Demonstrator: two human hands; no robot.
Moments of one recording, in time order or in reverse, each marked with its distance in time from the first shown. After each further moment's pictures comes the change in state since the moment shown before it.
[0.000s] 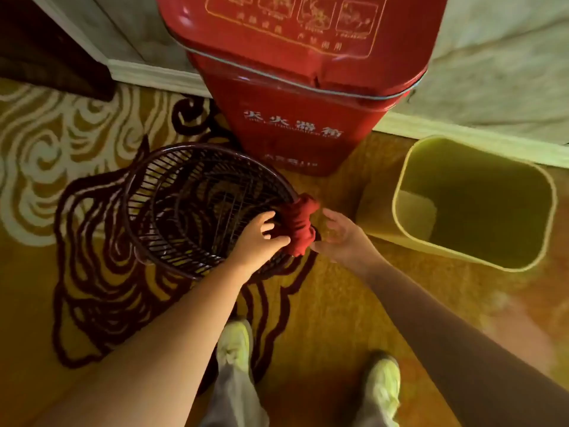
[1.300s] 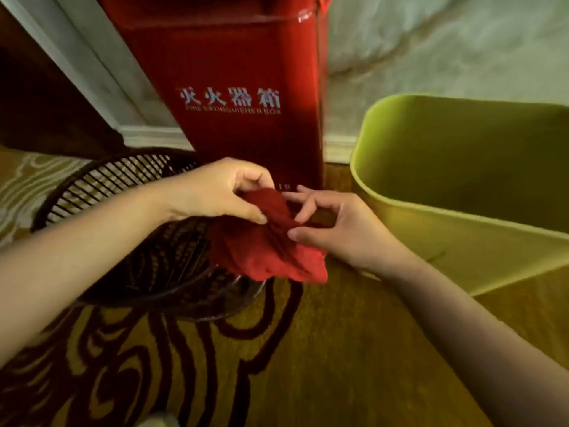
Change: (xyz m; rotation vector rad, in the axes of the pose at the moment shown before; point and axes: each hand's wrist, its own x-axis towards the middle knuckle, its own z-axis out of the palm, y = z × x) left_hand 0.057 0.008 0.070 0.559 -0.178 0.697; right_hand 0.048 0.109 -0.076 -0.219 -0.029 -0.897
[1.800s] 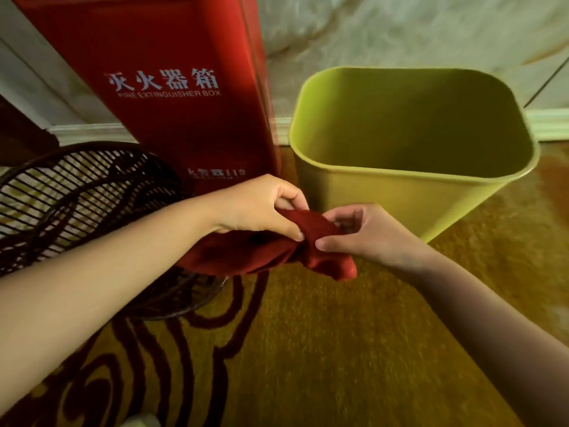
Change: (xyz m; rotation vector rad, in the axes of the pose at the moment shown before) left_hand 0.042 0.029 0.095 -0.024 -0.183 -0.016; right_hand -0.084 0.029 -0.048 0.174 0.031 0.322
